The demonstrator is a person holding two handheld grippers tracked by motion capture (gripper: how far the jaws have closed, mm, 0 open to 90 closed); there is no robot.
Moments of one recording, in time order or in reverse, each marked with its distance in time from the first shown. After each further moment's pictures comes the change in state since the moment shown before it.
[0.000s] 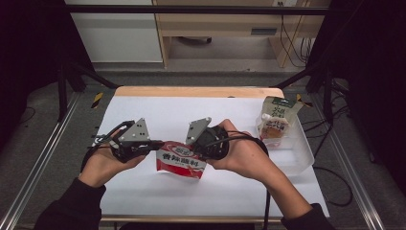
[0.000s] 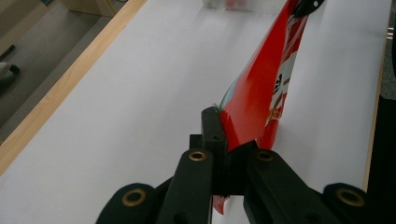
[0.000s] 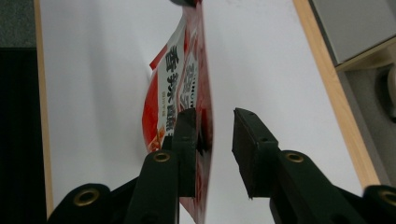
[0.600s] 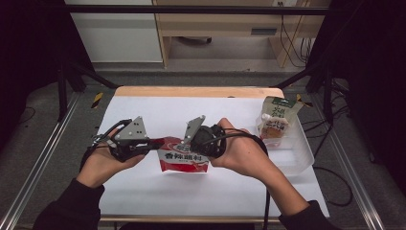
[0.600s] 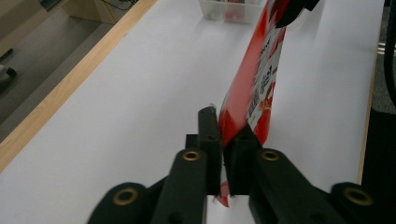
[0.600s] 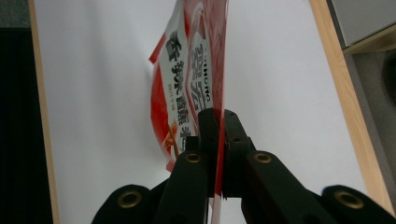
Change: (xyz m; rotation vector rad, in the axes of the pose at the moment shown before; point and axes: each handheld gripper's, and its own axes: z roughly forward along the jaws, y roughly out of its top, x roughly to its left) left arm 0.001 0.000 -0.004 -0.054 -0.013 -0.038; right arm -0.004 0.007 0.000 0.084 -0.001 -0.021
